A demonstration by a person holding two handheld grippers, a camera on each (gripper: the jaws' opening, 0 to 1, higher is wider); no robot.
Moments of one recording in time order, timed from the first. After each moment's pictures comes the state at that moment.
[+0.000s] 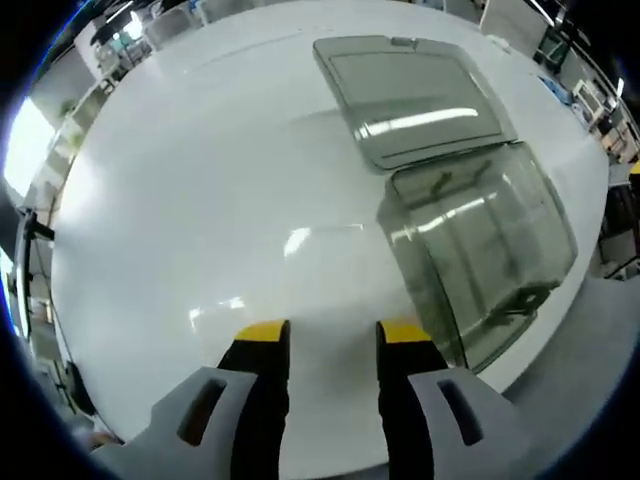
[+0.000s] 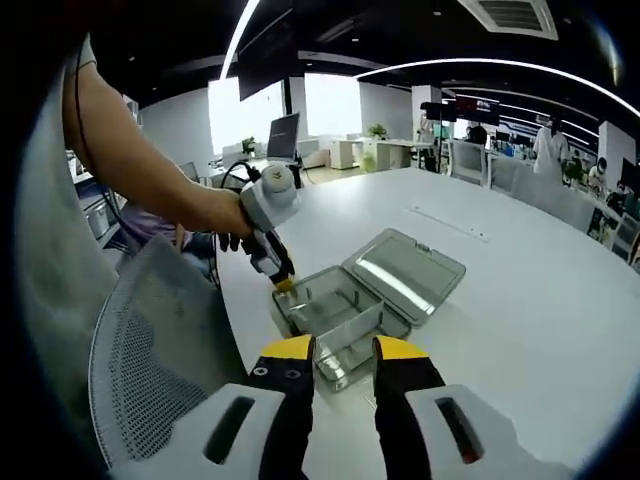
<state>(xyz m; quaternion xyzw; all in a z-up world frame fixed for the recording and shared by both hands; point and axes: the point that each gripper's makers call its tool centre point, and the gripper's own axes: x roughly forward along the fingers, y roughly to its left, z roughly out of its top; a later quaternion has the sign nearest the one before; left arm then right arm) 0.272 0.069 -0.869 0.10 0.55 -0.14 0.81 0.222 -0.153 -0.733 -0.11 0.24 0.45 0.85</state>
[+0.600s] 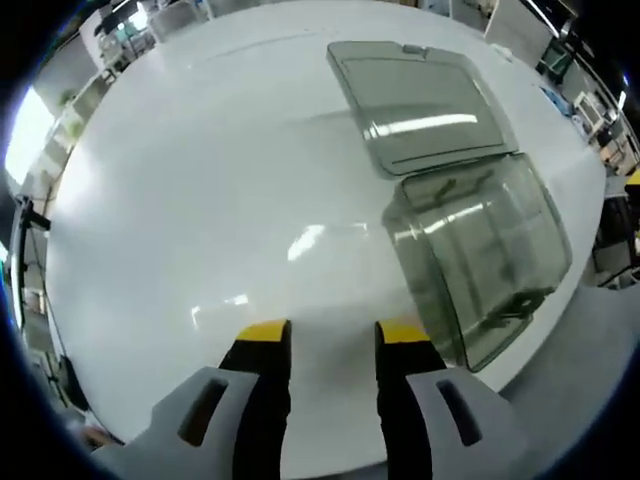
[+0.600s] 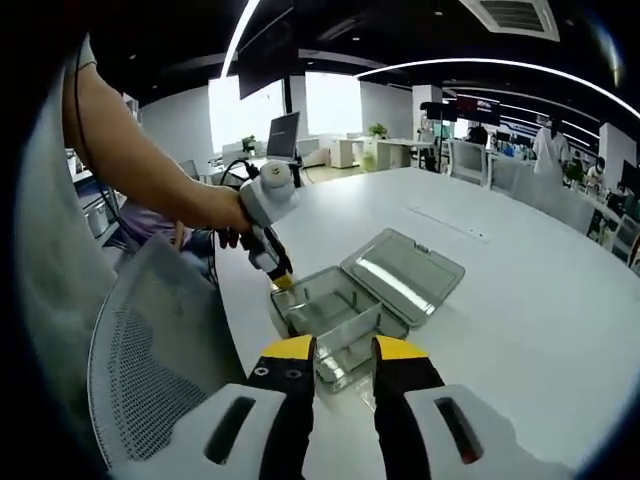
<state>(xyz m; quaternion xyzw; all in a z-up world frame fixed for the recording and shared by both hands) 0.272 0.072 -0.866 0.08 0.56 -0.14 0.81 0.225 -0.152 -0.733 -0.11 0.24 0.45 0.85</state>
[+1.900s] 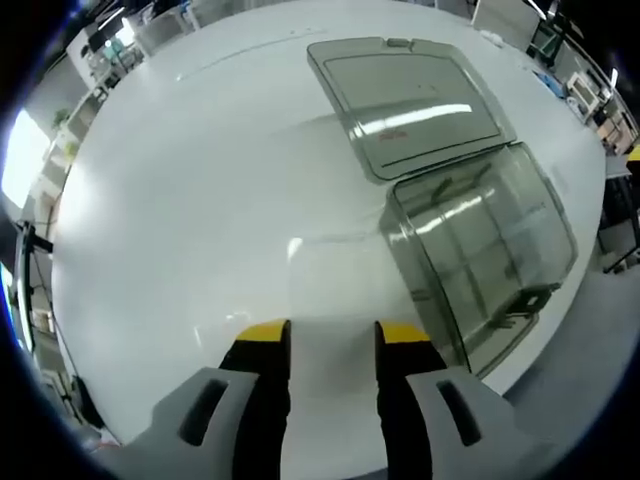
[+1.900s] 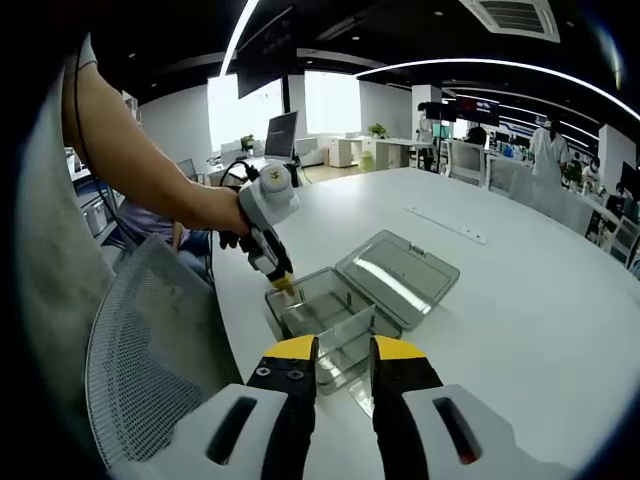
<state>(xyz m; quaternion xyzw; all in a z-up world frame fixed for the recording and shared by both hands) 0.282 0.070 -0.864 0.11 0.55 -0.15 0.81 0.231 -0.155 -0.730 -0.11 0.24 0.45 0.85</state>
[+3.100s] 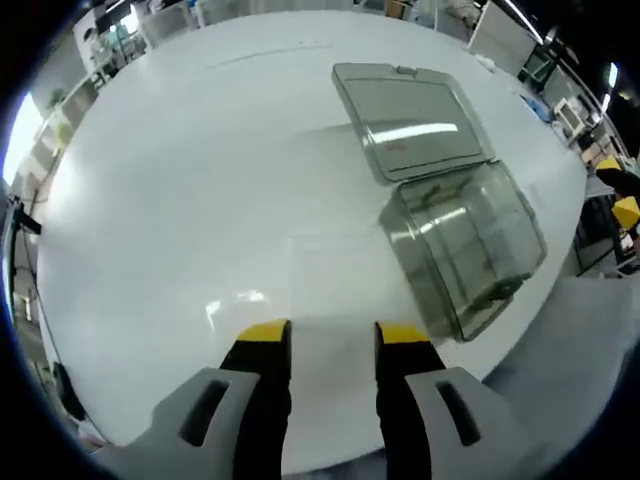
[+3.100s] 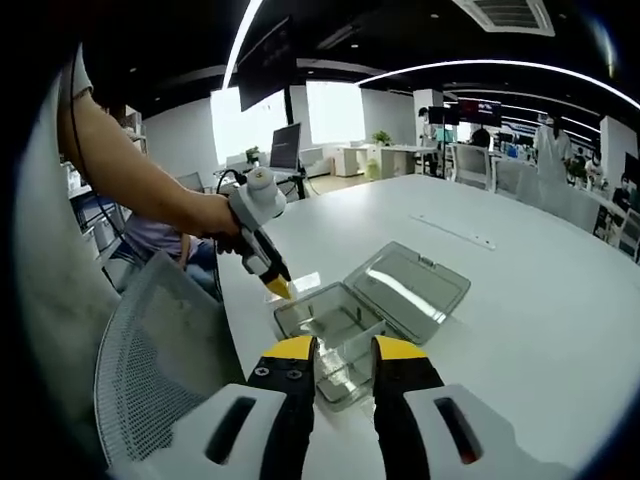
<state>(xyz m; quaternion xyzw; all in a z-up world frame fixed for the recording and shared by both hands) 0.266 0.084 -0.847 0.05 0.54 -0.18 0.82 0.236 -0.142 -0.721 -0.07 0.24 0.46 0.85</state>
